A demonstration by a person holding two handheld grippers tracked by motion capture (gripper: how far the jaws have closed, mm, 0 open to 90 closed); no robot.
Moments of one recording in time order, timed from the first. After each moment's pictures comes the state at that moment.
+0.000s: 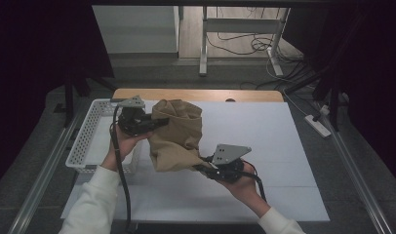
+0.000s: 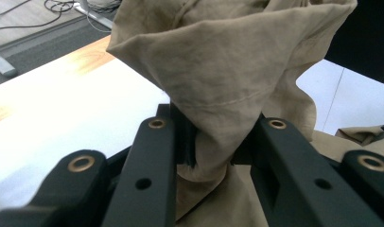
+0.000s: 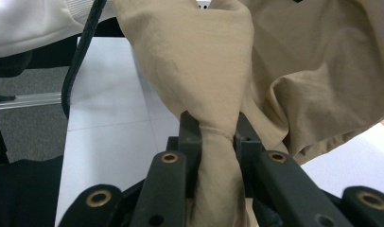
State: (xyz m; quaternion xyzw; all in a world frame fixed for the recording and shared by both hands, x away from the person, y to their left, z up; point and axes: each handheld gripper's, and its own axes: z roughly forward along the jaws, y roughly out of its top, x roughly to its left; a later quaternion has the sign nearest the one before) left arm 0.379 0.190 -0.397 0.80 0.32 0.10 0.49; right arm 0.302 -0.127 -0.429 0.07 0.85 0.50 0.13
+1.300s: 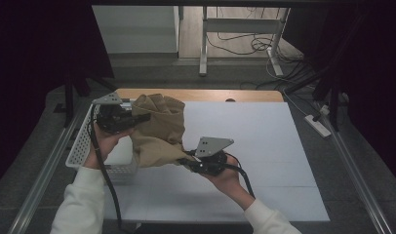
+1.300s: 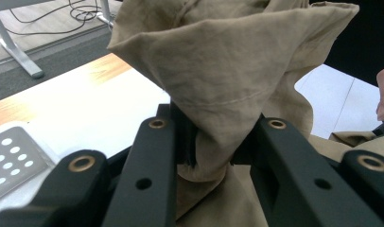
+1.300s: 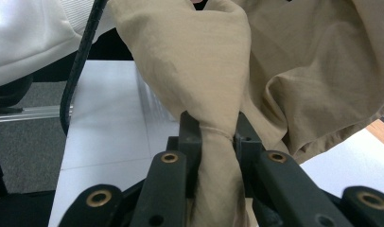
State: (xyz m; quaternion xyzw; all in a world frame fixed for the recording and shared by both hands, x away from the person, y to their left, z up) left arm 0.368 0.239 -0.386 0.78 0.34 0.13 0.50; right arm 0.314 -0.085 -0.423 0.05 0.84 0.52 0.12
